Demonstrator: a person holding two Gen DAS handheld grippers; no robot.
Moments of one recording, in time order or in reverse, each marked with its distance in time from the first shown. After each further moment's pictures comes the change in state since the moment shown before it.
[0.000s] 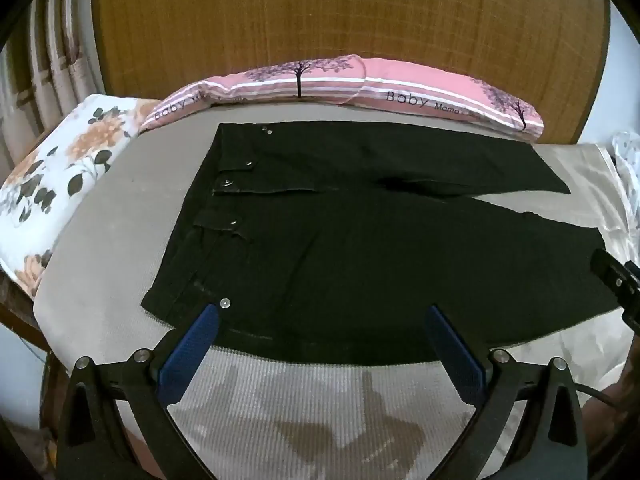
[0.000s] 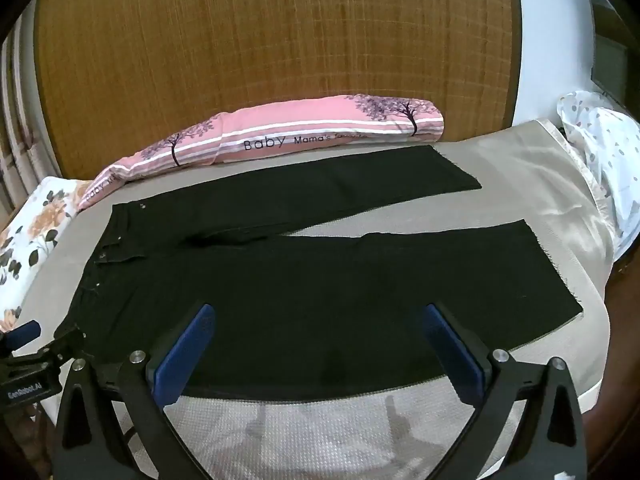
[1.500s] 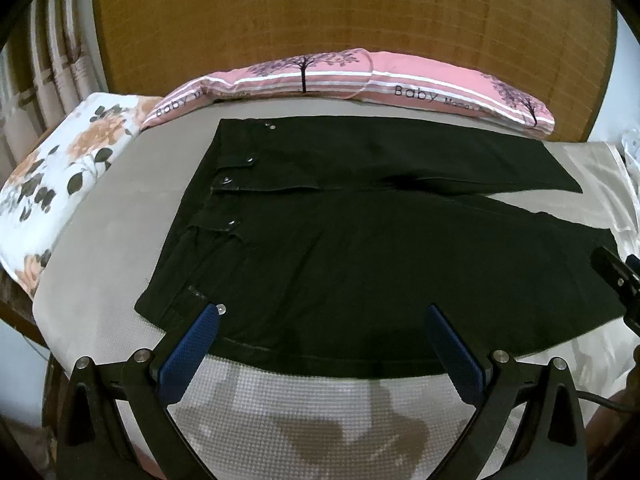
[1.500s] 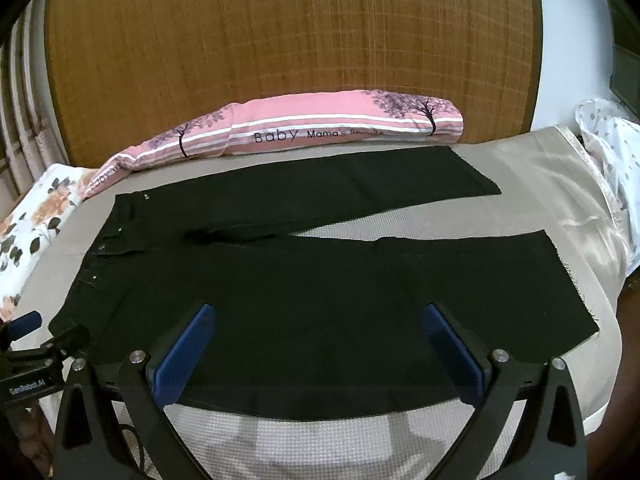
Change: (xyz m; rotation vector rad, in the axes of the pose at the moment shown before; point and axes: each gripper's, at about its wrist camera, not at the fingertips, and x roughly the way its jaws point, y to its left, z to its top) left arm 0.012 -0.011 0.011 -0.007 0.015 0.043; right arm 0.025 -0.005 0.002 -0.041 0.013 0.041
